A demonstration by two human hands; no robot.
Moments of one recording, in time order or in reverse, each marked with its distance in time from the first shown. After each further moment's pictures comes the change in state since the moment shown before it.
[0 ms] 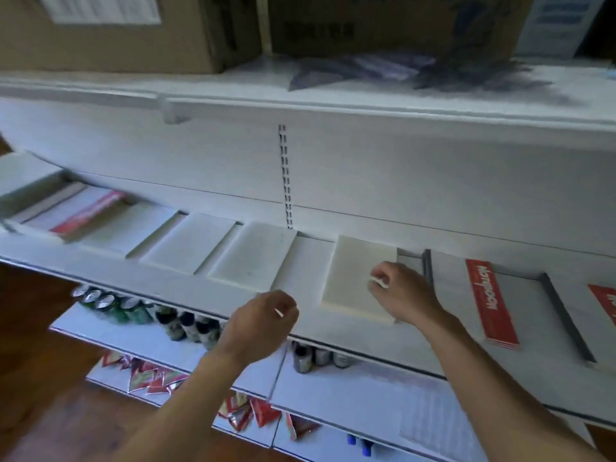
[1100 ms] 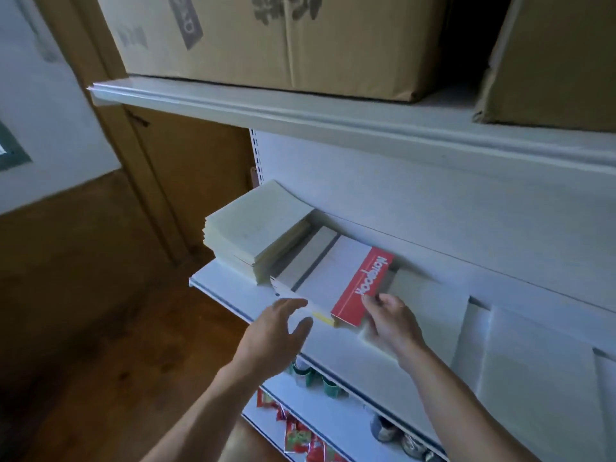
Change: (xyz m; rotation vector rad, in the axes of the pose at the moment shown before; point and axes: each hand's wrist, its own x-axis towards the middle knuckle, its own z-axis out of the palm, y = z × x) left_hand 0.156 -0.498 -0.362 0.021 0.180 -0.181; right_hand 0.251 -0.570 0.346 0.619 -0.154 0.139
